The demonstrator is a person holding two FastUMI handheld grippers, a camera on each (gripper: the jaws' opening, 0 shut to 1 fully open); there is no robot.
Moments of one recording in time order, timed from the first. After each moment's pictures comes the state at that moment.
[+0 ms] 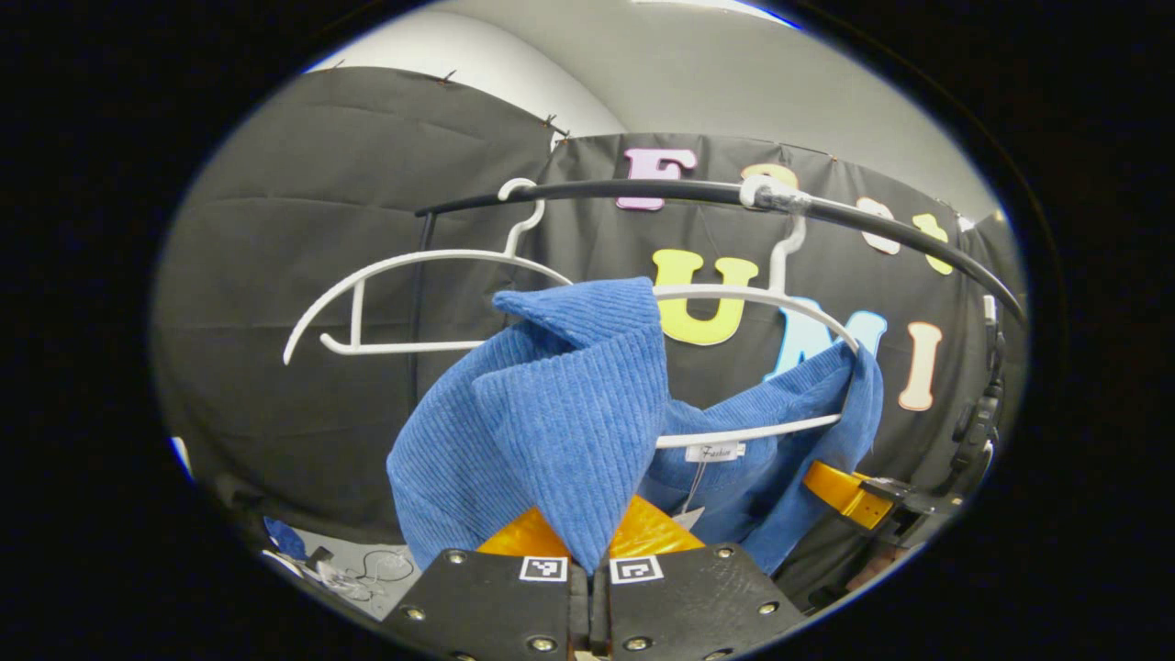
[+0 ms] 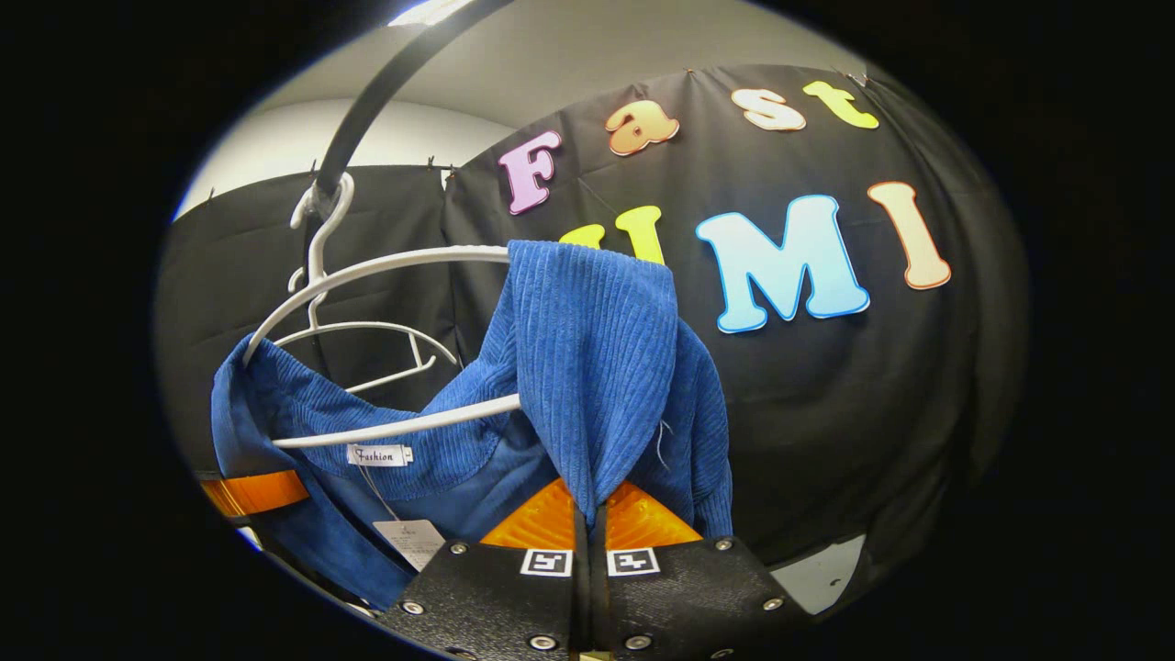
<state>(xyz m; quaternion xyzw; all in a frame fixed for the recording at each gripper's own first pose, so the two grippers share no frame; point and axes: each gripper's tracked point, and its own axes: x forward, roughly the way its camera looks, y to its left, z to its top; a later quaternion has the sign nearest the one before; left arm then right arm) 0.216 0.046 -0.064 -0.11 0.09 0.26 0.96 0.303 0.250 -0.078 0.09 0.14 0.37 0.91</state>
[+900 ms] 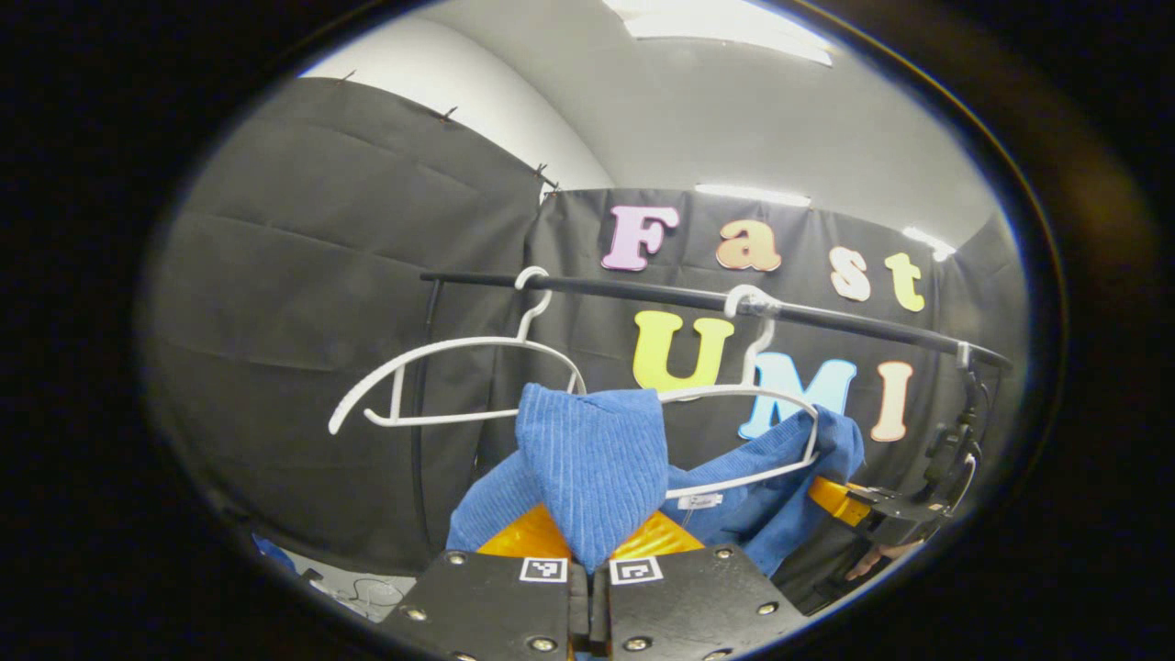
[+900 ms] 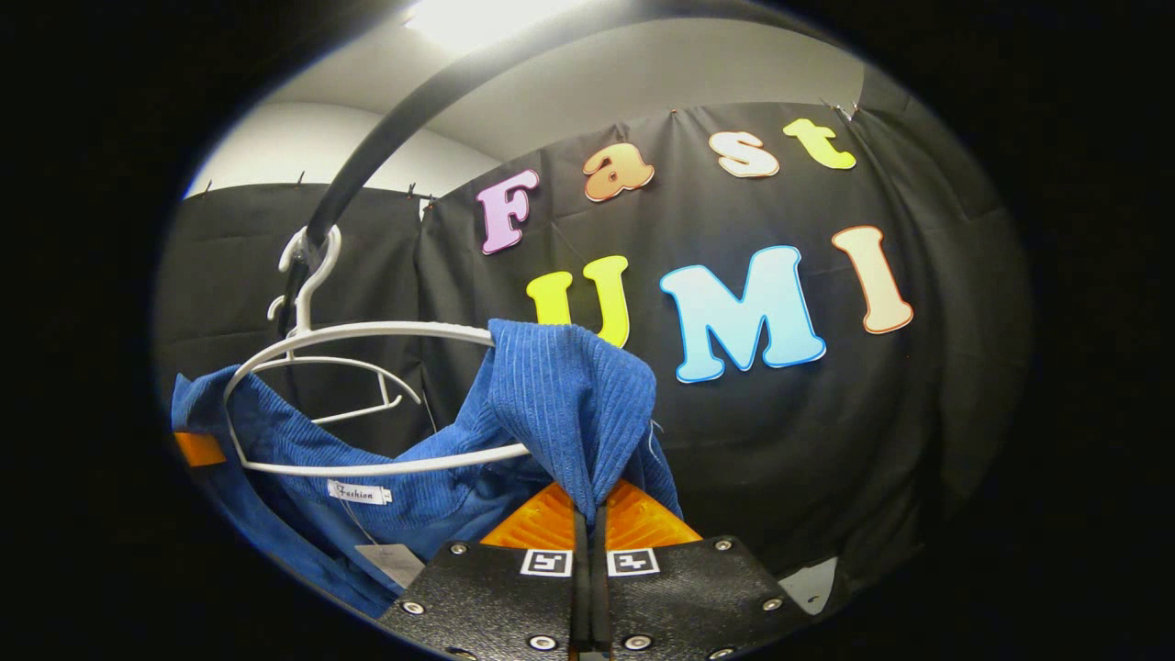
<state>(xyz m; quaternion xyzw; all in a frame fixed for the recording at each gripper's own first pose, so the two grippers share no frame) 0.176 0.066 0.007 -0.08 -0.01 0.23 0.97 0.321 0.219 -0.041 0.10 0.07 0.30 0.95</state>
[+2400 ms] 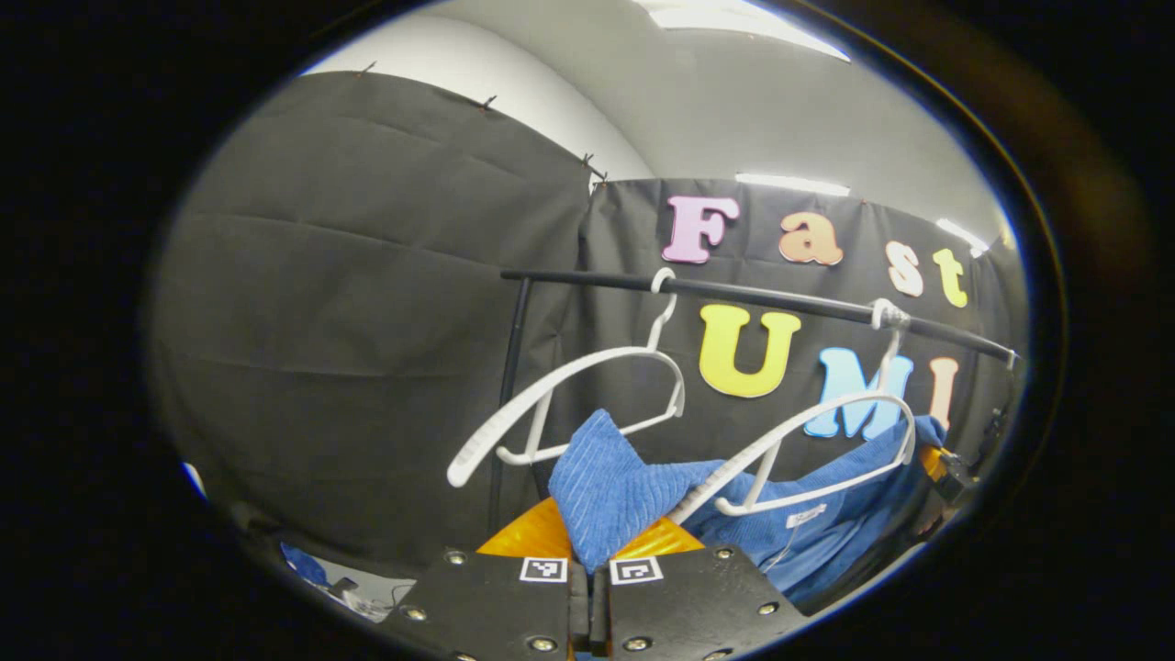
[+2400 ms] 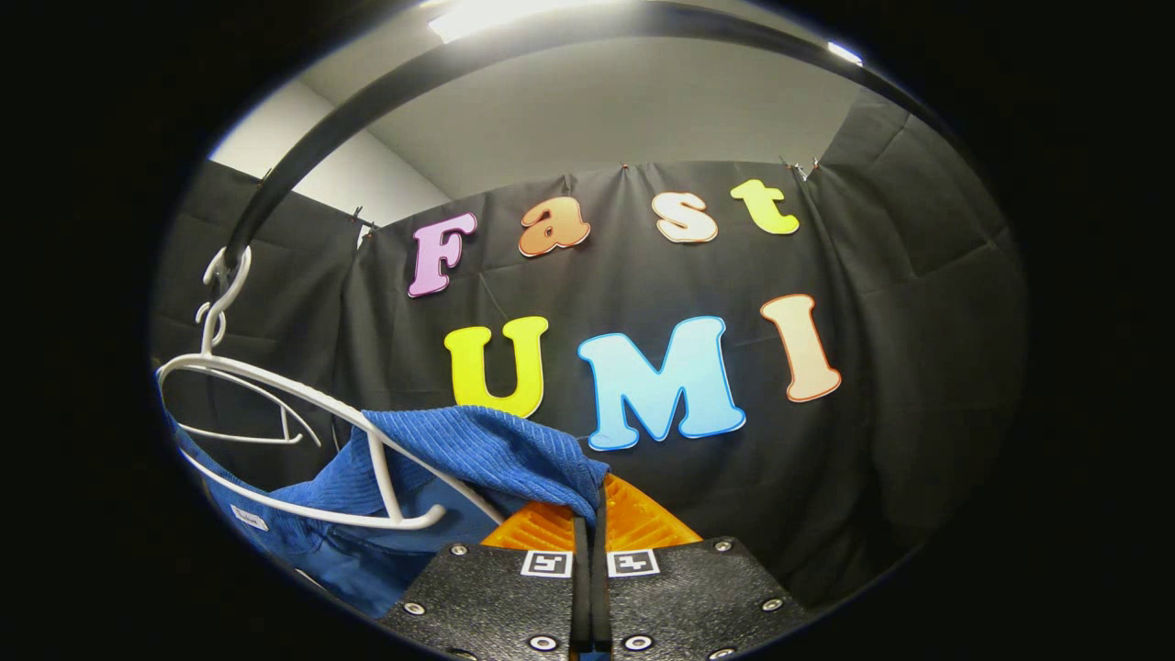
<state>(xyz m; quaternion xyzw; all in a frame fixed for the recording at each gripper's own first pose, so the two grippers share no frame) 0.147 0.179 -0.018 -0.10 0.03 0.28 0.95 0.385 0.165 -0.014 0.07 -0.03 0.17 0.98</state>
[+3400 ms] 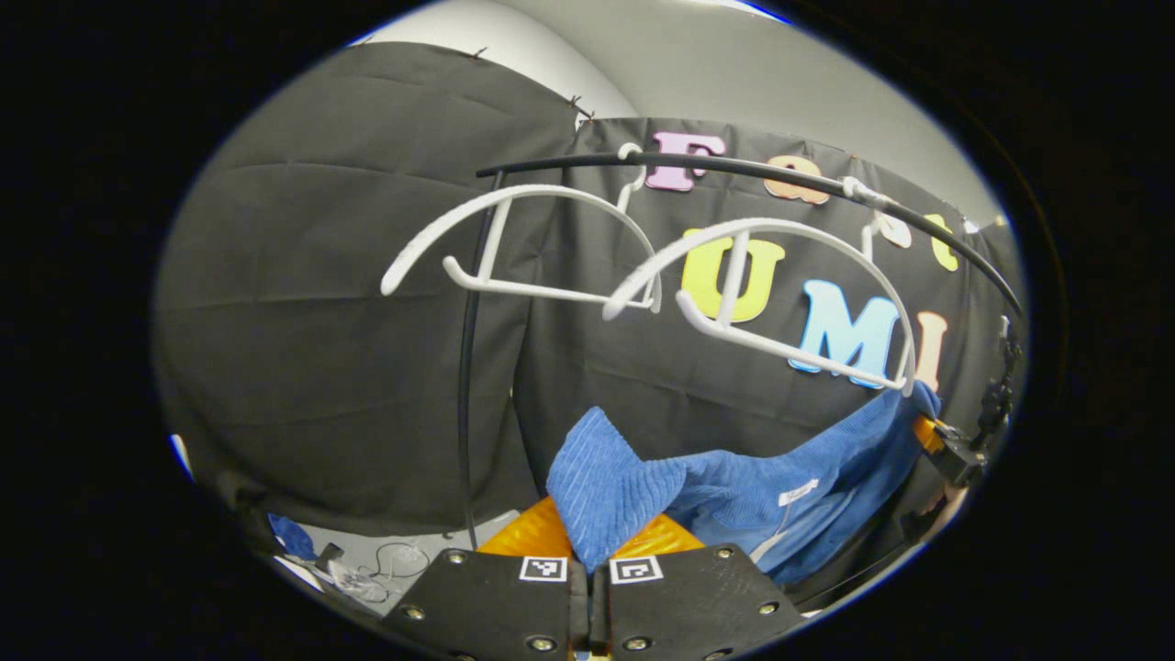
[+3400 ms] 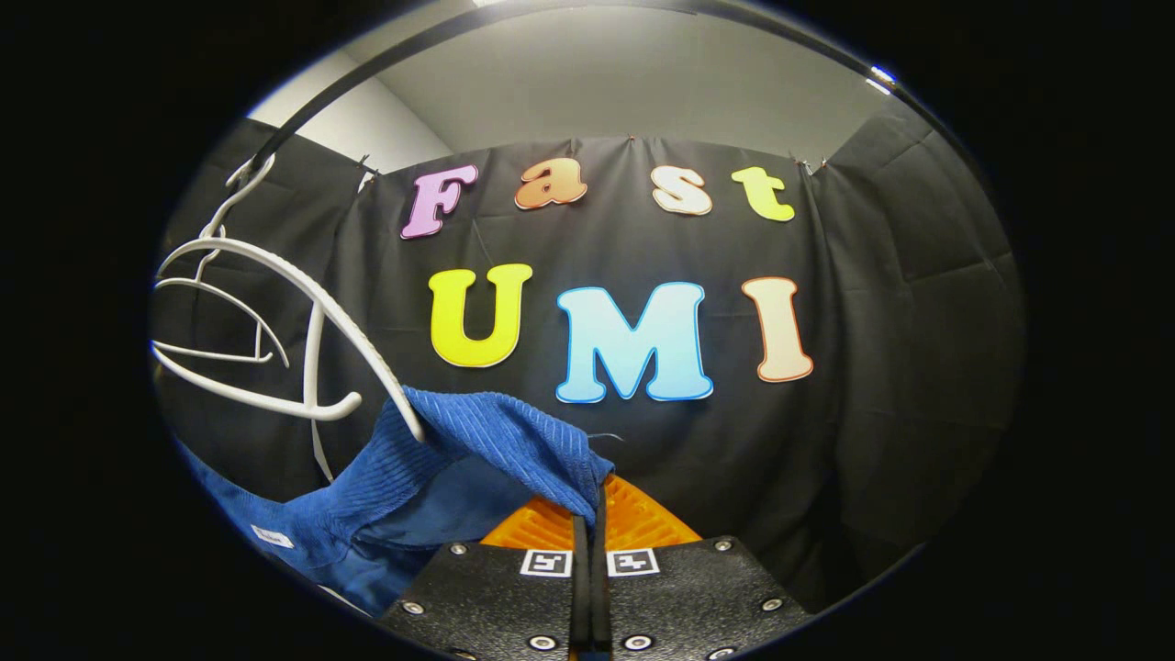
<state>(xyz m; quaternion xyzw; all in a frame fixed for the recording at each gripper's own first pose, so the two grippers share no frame) 0.148 0.129 -0.121 -0.12 0.12 0.25 0.95 0.380 0.139 -0.081 0.01 0.01 0.15 0.99</state>
